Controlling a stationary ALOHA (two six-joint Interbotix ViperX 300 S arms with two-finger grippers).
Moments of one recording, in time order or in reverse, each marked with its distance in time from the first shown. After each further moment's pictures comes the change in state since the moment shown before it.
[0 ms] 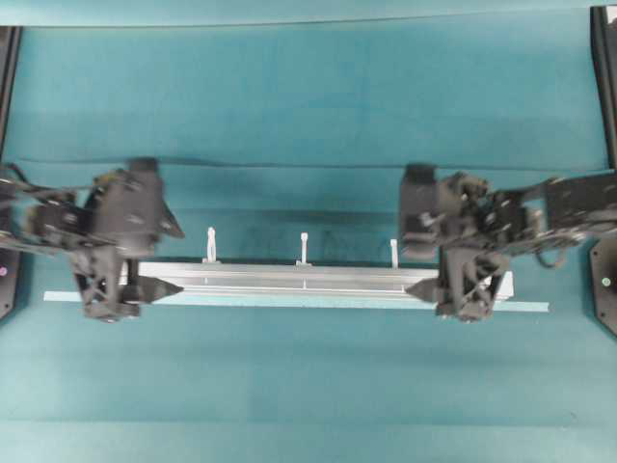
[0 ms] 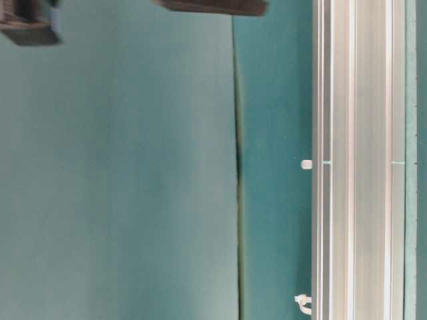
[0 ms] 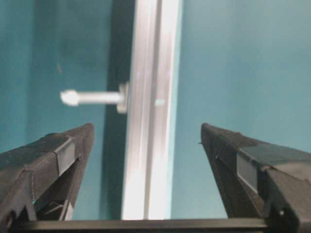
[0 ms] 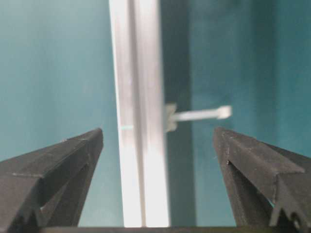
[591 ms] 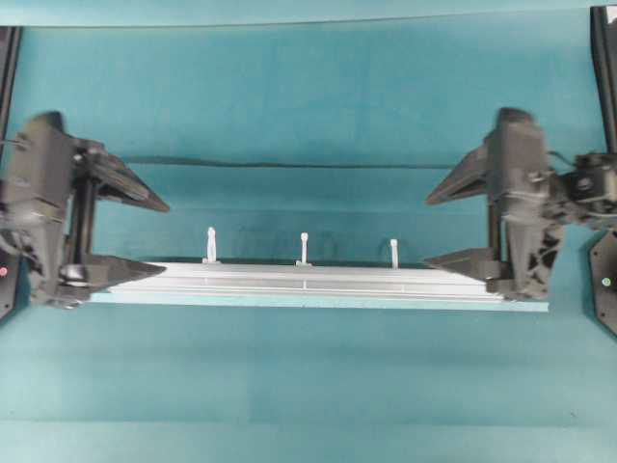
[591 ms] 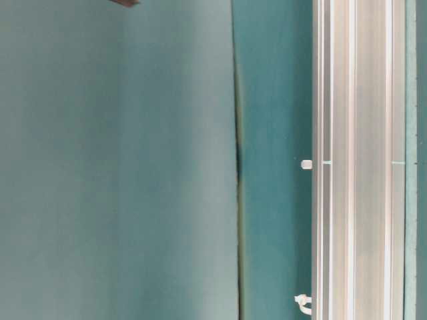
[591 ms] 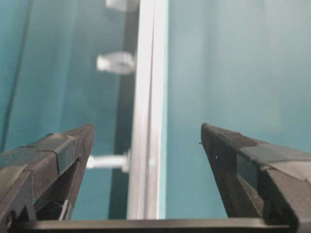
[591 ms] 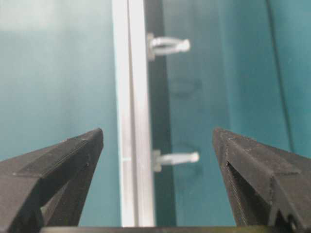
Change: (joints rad) left arm 0.003 -0.250 0.011 0.000 -0.072 0.006; right arm -0.011 -0.281 0.021 -0.035 -0.029 -0.006
